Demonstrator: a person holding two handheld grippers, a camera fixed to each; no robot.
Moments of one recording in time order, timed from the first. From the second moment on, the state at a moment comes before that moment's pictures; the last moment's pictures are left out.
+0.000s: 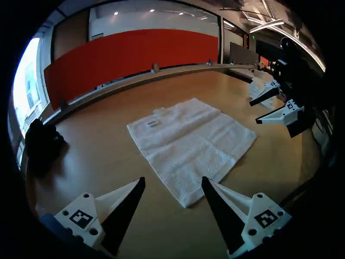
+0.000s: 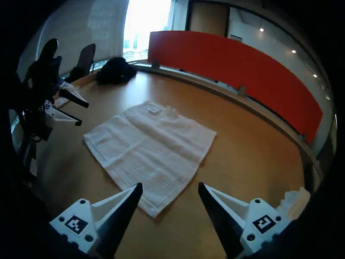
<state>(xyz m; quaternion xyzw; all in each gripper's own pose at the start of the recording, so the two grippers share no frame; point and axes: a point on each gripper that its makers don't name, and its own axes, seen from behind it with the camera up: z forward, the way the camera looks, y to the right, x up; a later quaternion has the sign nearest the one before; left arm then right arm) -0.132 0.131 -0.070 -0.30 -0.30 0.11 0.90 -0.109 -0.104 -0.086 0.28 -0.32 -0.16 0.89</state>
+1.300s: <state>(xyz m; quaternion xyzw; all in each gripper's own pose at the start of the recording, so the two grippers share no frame) -0.198 0.145 -0.093 -0.33 -0.38 0.15 0.86 -0.167 -0.104 -0.121 0.32 -0.40 -0.16 0.84</state>
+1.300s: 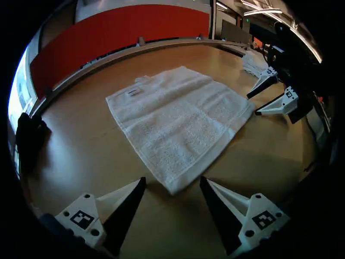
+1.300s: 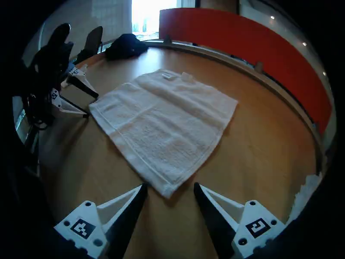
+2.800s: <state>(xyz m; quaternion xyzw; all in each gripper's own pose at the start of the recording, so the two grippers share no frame) -0.194 0.153 -0.091 -0.30 -0.39 0.14 0.86 -0.162 -0.111 -0.123 0.34 -0.41 -0.16 0.83</state>
